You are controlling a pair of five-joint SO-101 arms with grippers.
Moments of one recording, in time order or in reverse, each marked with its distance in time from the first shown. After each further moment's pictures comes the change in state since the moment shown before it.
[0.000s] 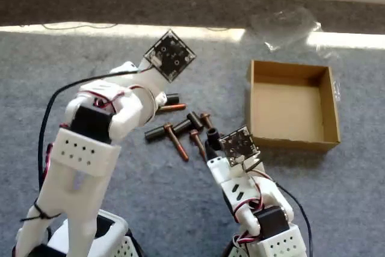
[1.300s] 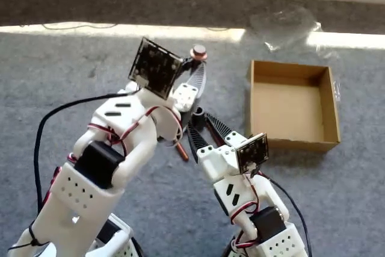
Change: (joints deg) left arm 14.9 -13.9 9.5 -25.0 26.6; right arm -7.0 0.0 0.1 -22.2 -11.7
